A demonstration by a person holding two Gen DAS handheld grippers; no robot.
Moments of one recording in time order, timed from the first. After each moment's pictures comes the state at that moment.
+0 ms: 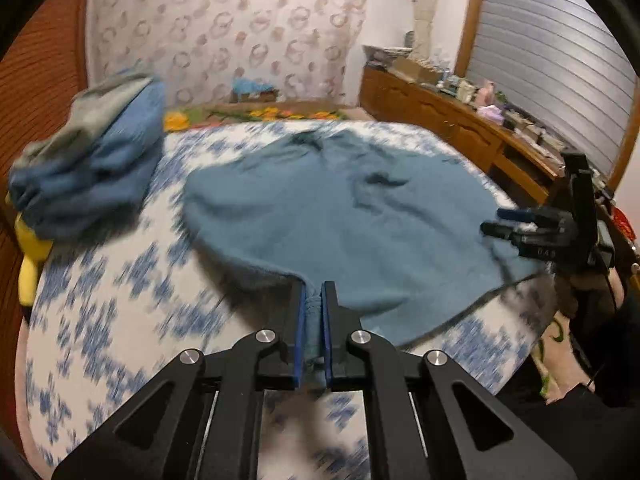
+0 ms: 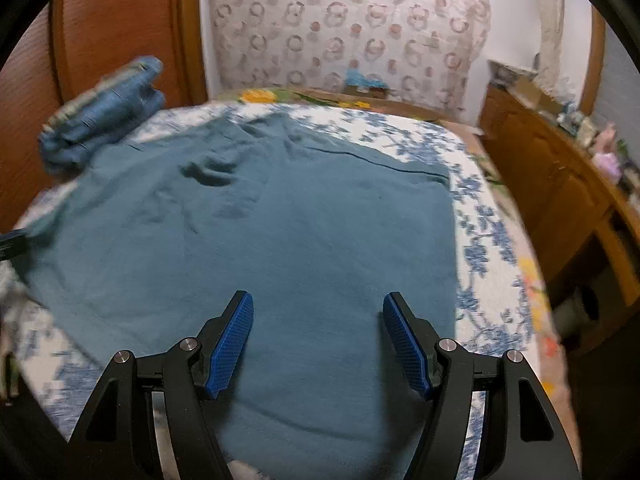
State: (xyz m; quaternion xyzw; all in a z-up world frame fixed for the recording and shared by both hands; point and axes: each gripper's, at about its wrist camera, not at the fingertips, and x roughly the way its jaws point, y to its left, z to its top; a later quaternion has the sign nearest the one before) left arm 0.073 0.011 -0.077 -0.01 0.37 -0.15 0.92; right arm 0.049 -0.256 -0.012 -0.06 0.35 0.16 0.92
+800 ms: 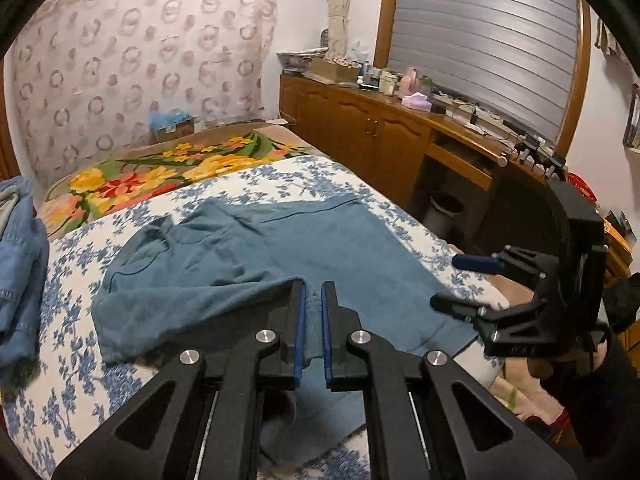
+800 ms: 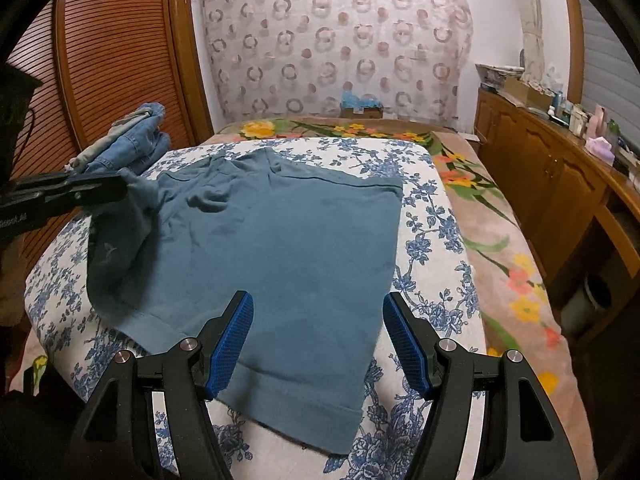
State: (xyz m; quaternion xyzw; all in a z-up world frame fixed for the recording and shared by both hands) left arm 0.126 -0.119 -0.026 0.04 0.34 -0.27 0.90; right arm 0.017 -0.304 0.000 -0.03 0.31 0.16 0.94
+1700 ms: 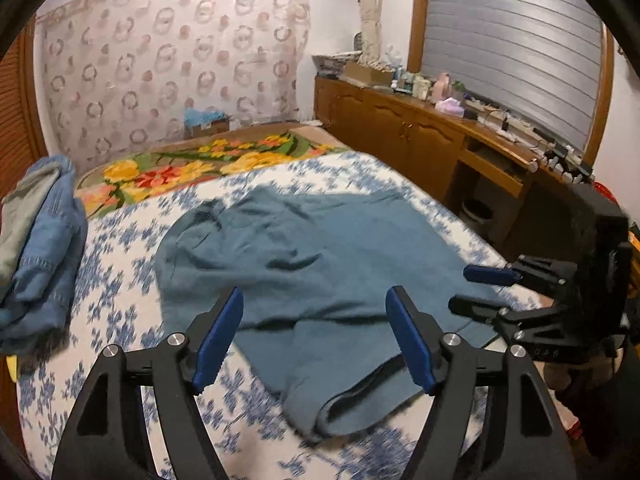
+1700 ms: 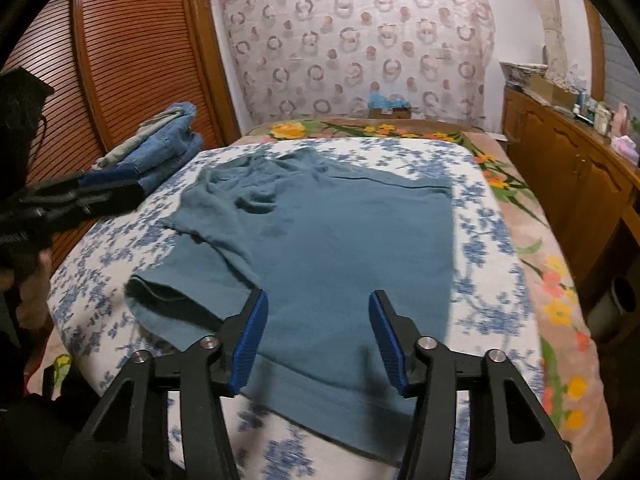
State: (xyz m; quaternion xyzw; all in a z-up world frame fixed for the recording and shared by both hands) left arm 0.116 -0.078 -0.044 0.04 0.34 -0.20 0.92; right arm 0.022 -0.266 -0.007 -0.01 0.31 0.21 0.93
